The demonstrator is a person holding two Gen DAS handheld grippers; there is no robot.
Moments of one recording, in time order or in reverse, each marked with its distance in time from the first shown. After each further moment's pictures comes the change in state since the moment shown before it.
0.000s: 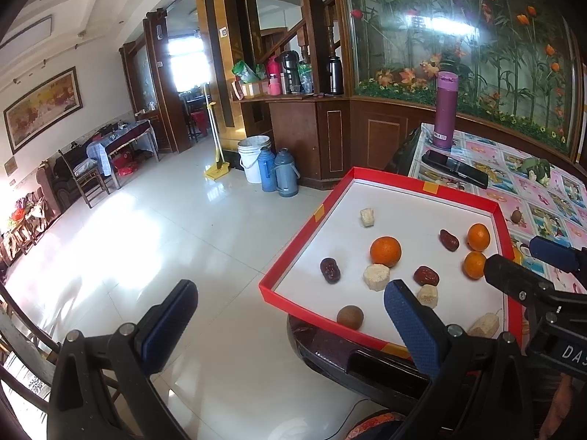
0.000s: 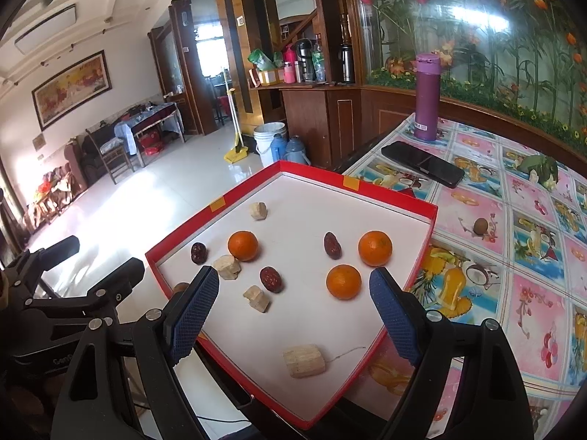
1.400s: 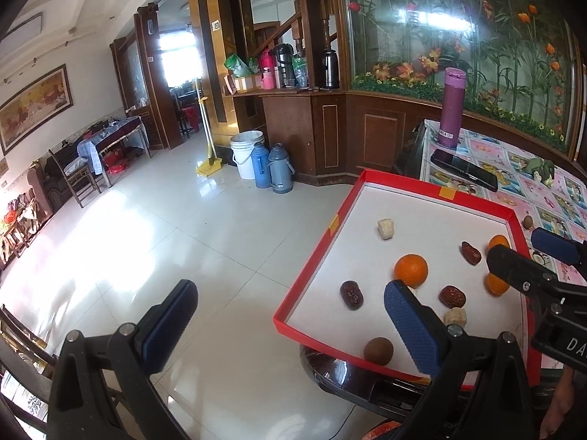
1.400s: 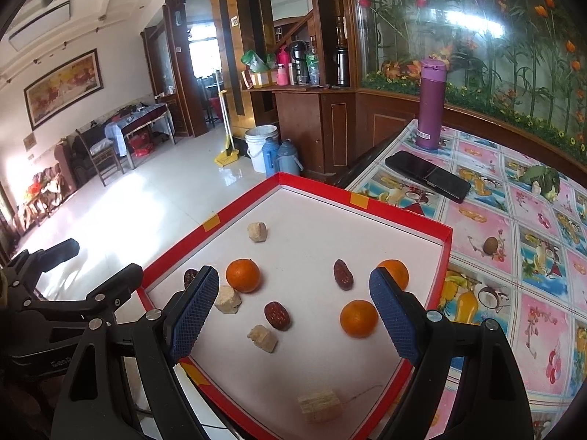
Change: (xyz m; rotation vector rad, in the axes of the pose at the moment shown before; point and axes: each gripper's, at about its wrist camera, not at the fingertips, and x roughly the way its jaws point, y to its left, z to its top) left arm 0.038 0.018 0.021 0.011 0.029 -0.022; right arm 0.026 0.013 0.020 0.008 -0.015 -0.023
